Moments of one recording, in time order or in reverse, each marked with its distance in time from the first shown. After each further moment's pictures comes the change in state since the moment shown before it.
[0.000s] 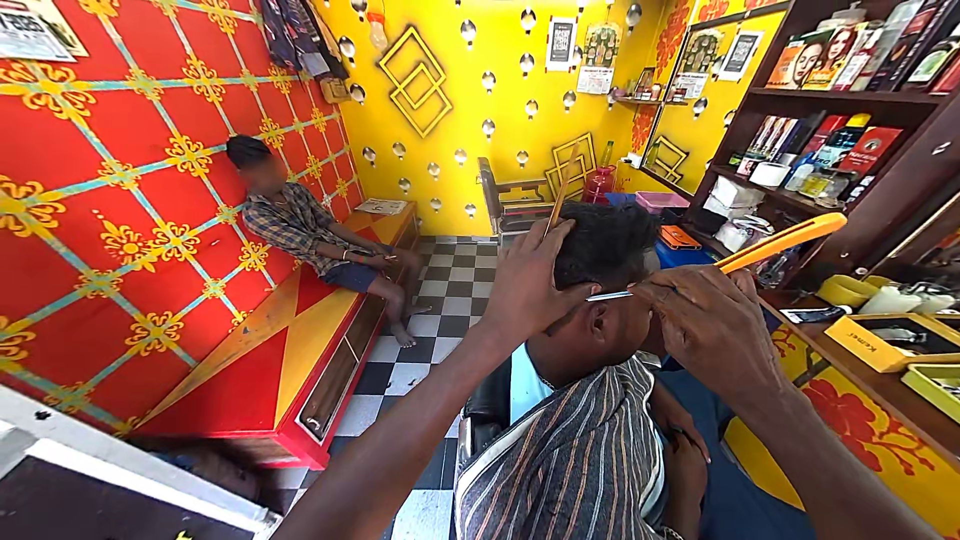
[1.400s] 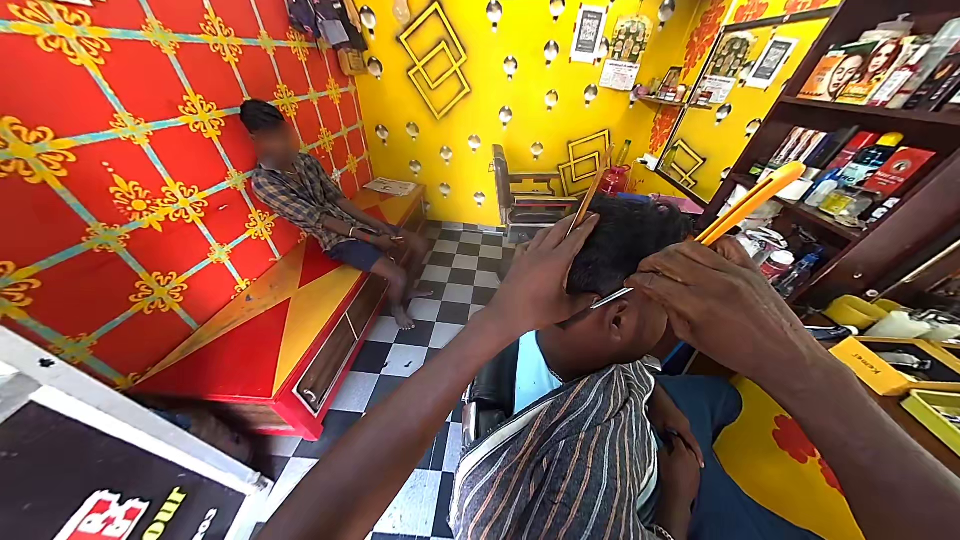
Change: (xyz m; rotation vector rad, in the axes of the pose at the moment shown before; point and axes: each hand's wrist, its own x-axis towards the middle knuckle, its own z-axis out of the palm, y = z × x) left_hand -0.007 -0.017 -0.004 -0.071 -0.130 0.078; right_hand 0.047 0.005 -0.008 0.015 -0.216 -0.309
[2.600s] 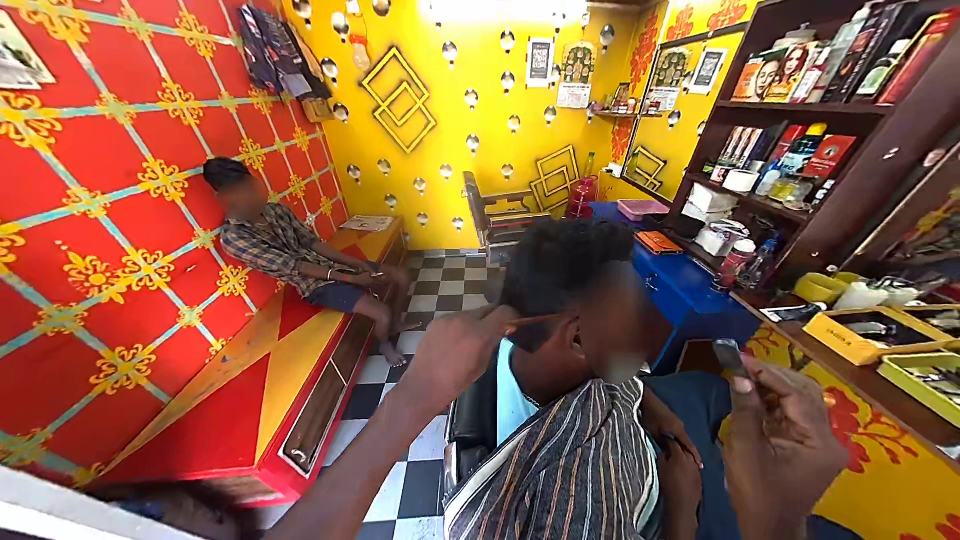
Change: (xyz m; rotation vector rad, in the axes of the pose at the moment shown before) left_hand -0.058 -0.015 -0.019 0.335 0.042 0.187; right_hand -0.125 -0.083 0.030 0.367 0.799 0.994
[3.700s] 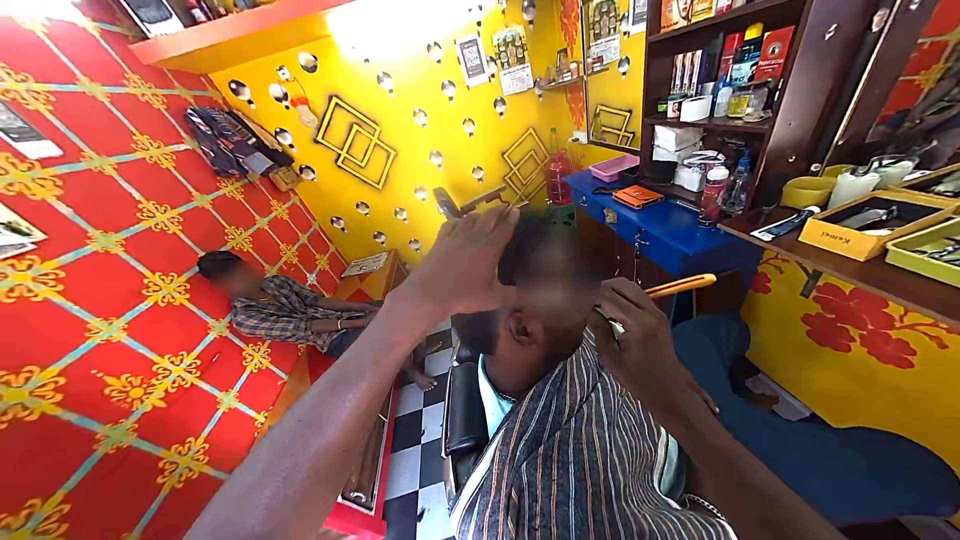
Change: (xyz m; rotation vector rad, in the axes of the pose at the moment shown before) left_hand 0.161 0.054 -0.020 0.208 -0.519 0.065; right_hand 0.026 0.013 0.049 0.000 -0.275 -0.127
